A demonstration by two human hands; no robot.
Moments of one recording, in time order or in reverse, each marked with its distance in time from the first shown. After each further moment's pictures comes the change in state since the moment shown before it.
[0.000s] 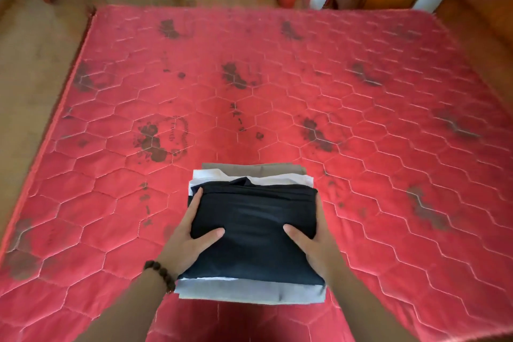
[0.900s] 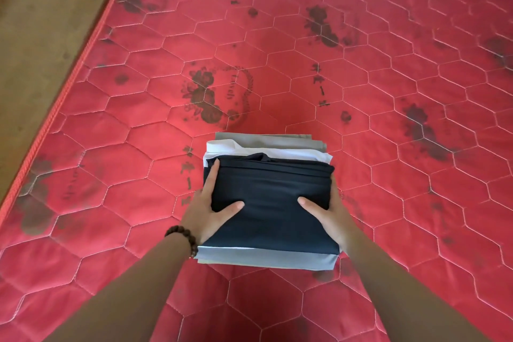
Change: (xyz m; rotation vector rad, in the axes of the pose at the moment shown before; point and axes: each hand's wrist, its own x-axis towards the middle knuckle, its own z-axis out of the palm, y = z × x) left_hand 0.113 -0.147 -0.084 0.186 0.231 -0.090; right_hand 0.174 0.087 0.134 -0.164 -0.262 0.127
